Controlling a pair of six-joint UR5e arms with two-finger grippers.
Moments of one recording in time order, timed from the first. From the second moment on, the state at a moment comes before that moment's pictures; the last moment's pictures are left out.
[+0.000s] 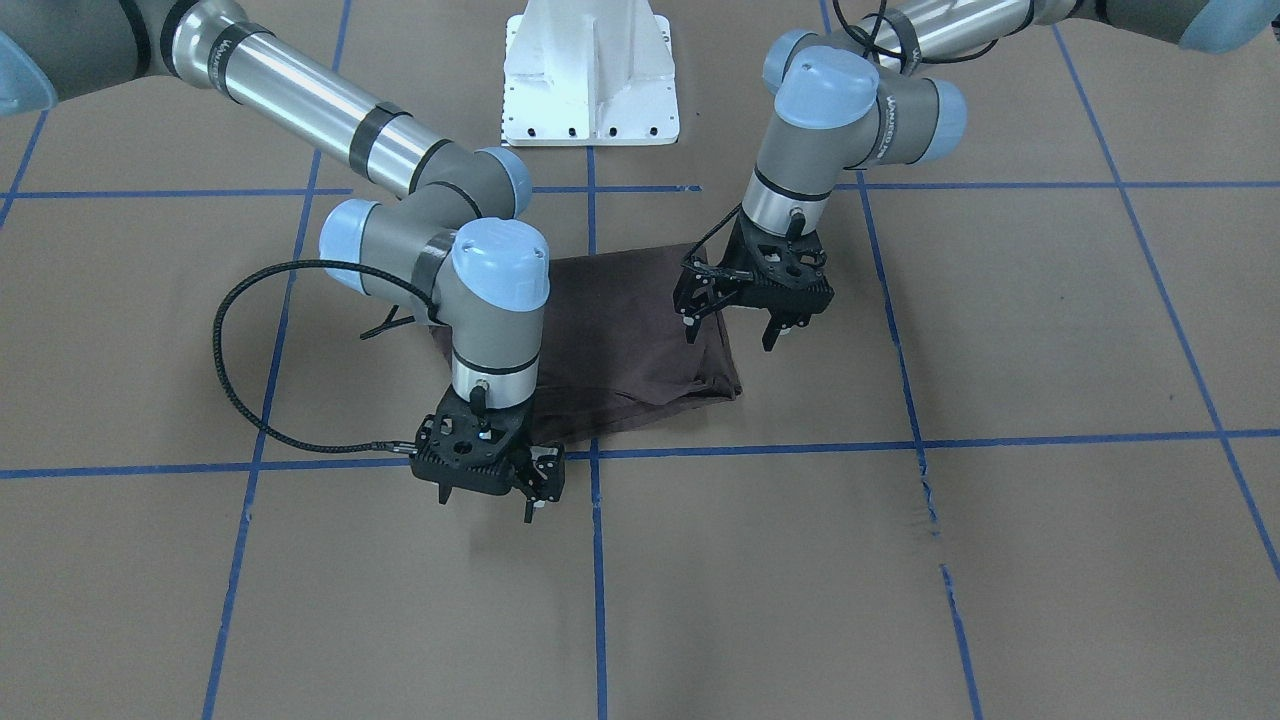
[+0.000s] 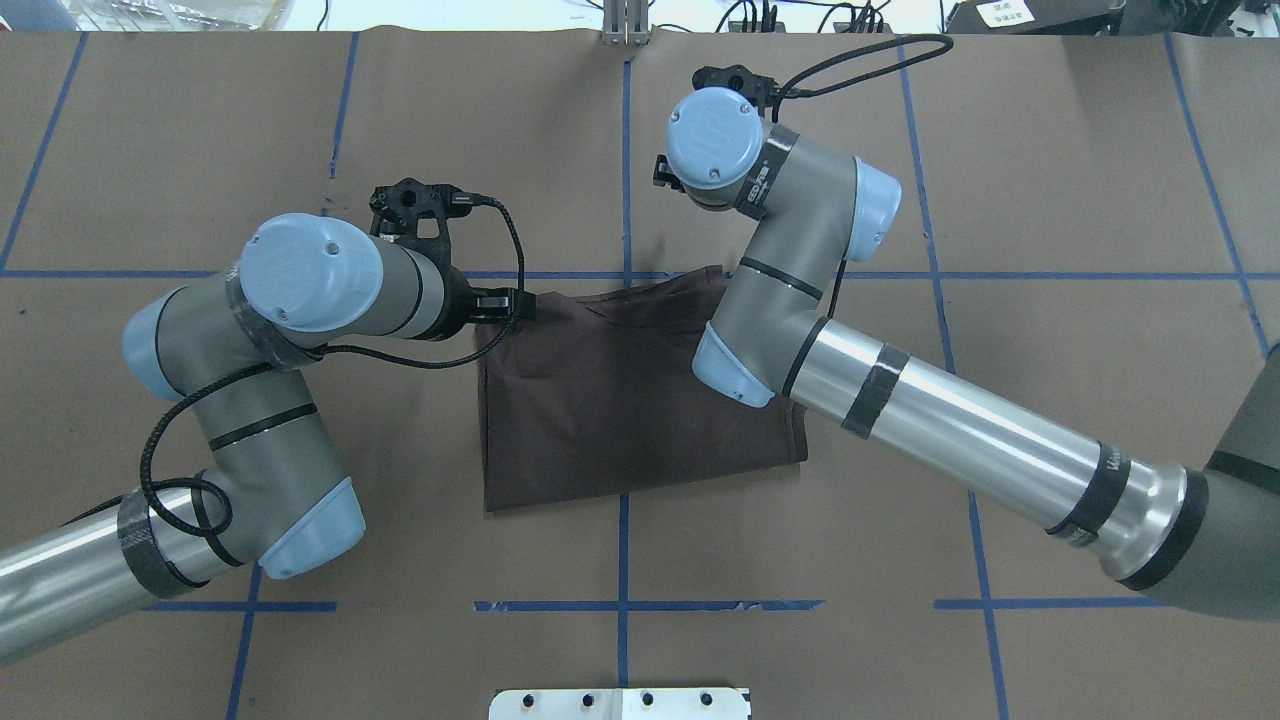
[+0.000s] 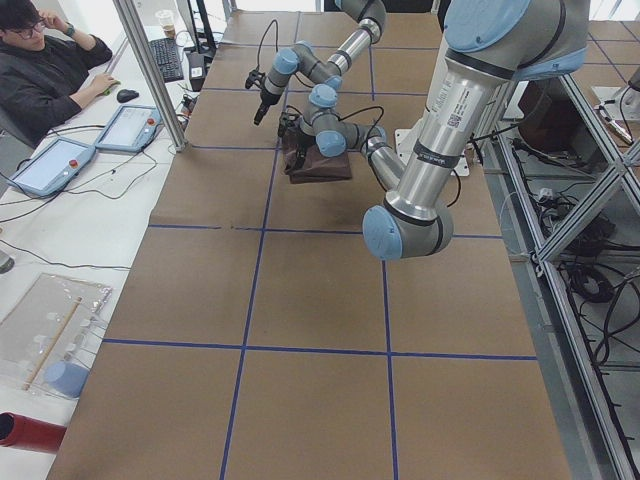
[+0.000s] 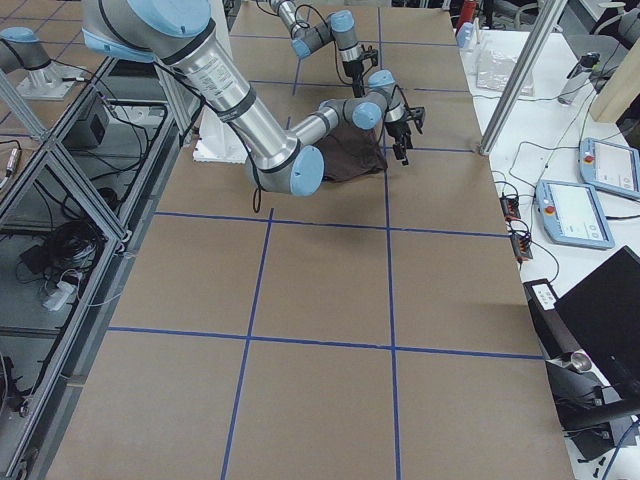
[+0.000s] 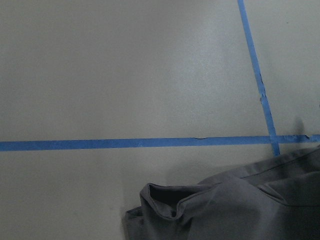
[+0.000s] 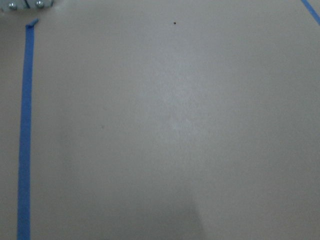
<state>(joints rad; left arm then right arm) -0.58 -2.09 -1.71 -1.93 -1.72 -1.19 0.69 -0.67 1.18 -1.33 1.58 1.33</state>
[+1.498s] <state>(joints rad) -0.64 -2.17 -1.39 -1.98 -1.67 -1.15 0.72 -0.79 1.35 -1.32 1.70 1.31</state>
